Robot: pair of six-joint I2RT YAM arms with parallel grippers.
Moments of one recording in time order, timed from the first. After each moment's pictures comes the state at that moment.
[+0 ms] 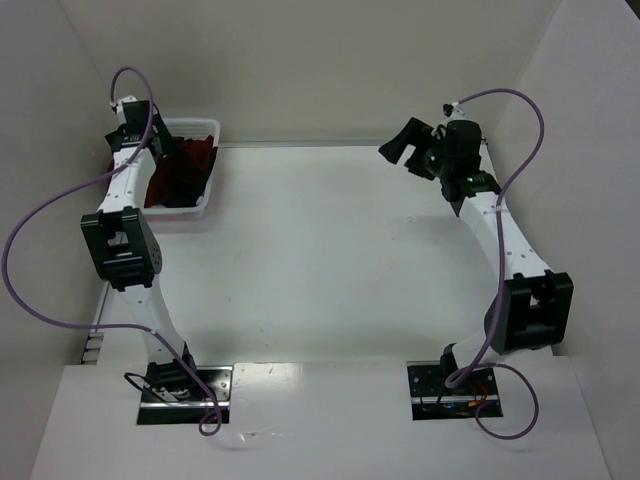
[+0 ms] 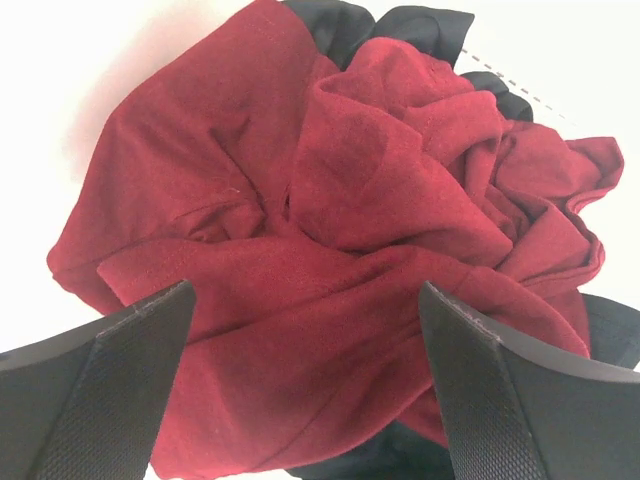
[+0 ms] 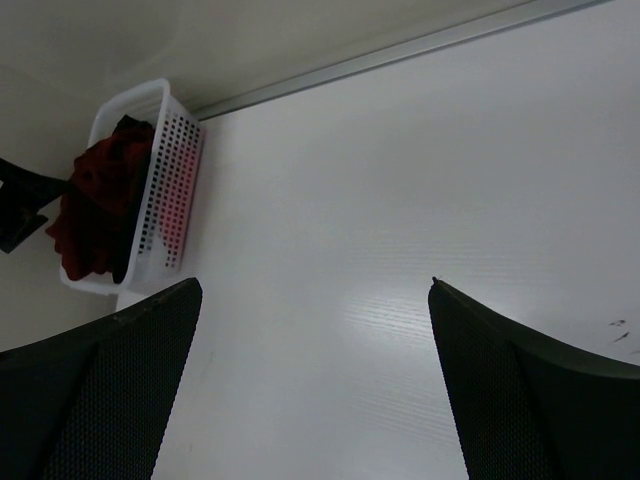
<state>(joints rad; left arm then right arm) 0.21 2.06 1.91 -0.50 -0.37 -0.29 0.10 1.48 1.32 -0.17 -0.28 0.57</state>
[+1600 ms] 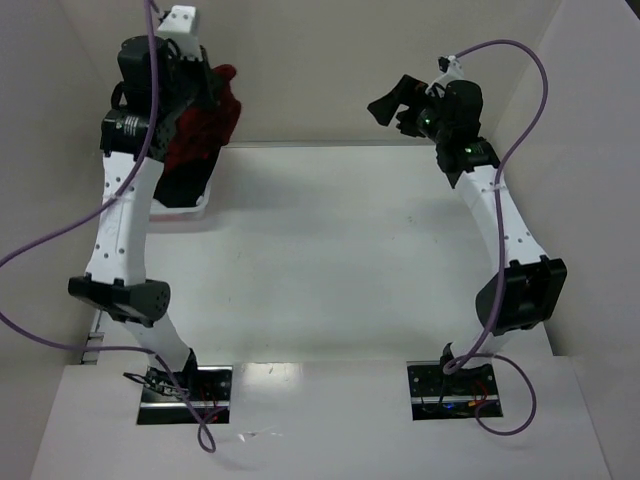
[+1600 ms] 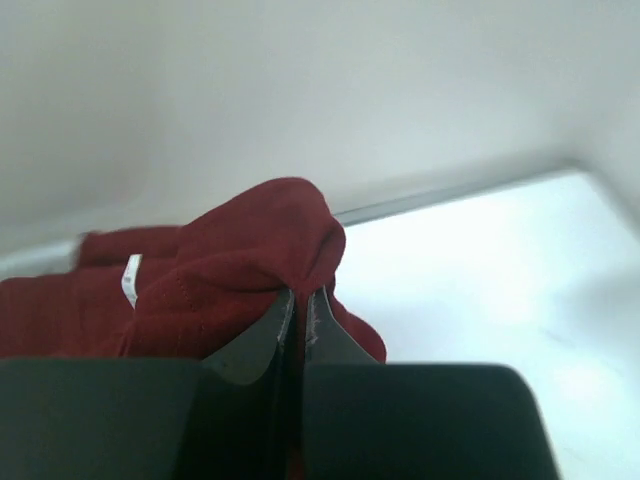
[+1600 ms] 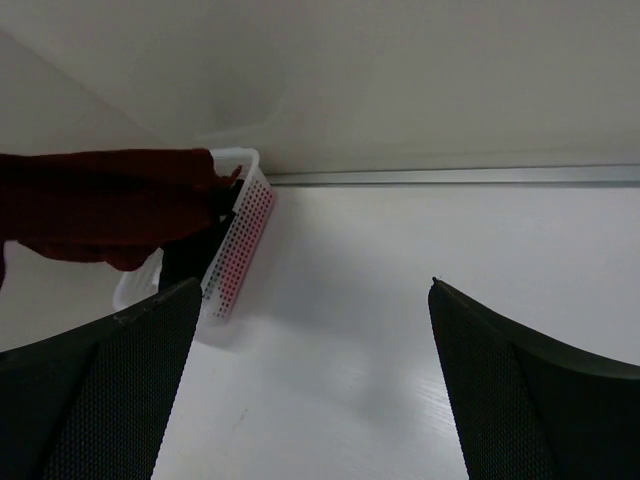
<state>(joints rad) -0.11 1.76 2.29 -0.72 0.09 -0.07 0.17 1.63 1.67 -0.16 -0.30 0.53</state>
